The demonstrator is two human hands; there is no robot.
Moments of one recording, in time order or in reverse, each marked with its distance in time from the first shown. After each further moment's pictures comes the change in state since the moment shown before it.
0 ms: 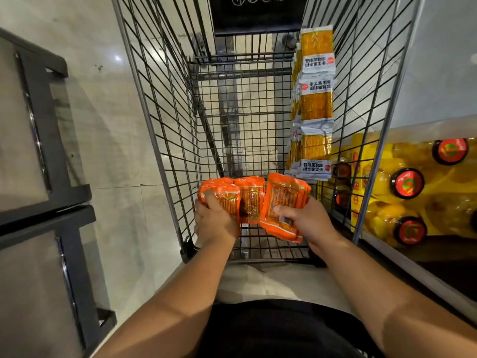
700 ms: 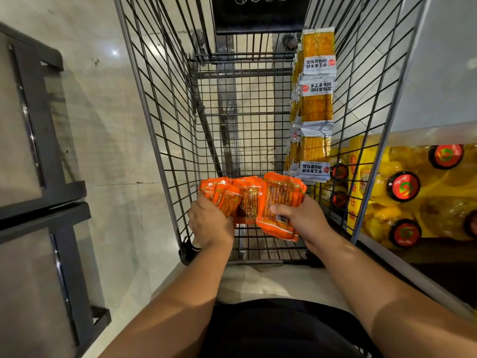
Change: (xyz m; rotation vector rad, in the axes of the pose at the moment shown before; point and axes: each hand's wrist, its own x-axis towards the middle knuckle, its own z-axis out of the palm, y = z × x) left_hand -0.003 0.002 -0.005 -0.062 0.170 -0.031; right_hand 0.002 -0.009 0.004 -0.061 -0.014 0.017
